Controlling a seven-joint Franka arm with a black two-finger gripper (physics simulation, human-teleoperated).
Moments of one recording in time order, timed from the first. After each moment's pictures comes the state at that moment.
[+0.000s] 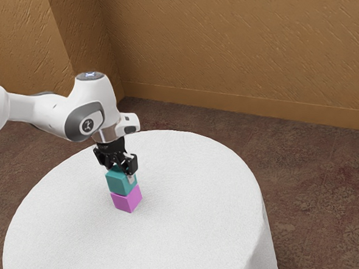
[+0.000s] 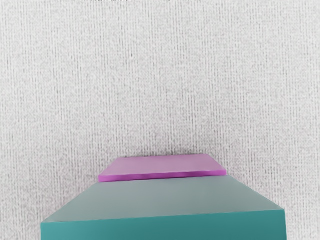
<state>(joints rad) 0.66 0.22 -0.67 -2.09 0.20 2.25 -0.08</state>
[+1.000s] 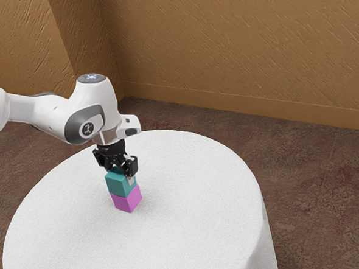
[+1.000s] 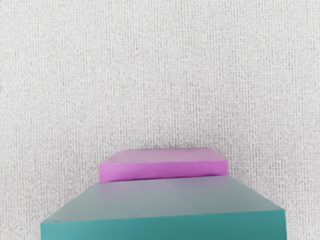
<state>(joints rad) 0.66 0.20 -0.68 -2.12 0.22 2.26 -0.12</state>
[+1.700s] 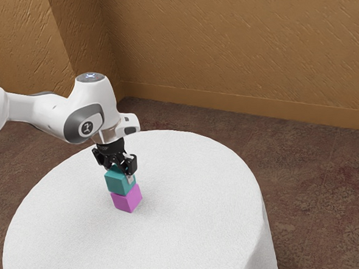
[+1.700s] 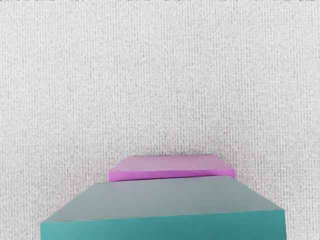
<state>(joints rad) 0.67 0.20 -0.68 -2.11 0.23 2.27 -0.12</state>
